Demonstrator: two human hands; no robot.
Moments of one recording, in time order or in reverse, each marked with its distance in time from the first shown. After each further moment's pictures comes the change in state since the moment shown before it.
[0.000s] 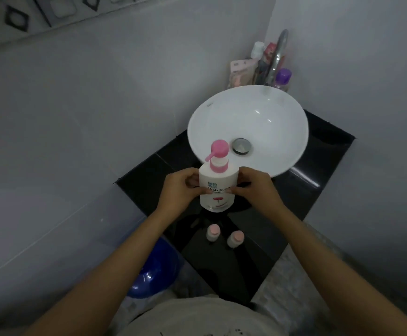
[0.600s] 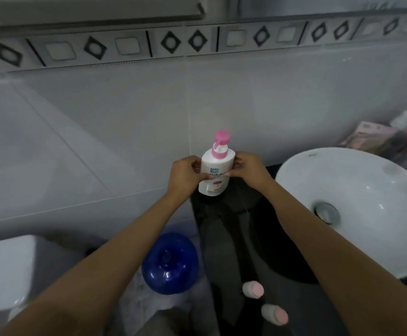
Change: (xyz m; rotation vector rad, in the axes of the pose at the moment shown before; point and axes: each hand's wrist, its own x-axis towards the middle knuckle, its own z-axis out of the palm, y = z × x) left_hand 0.022 -0.046 -0.132 0.178 0.667 -0.329; right_hand 0.188 -0.100 0.133 -0.013 -0.544 -0.242
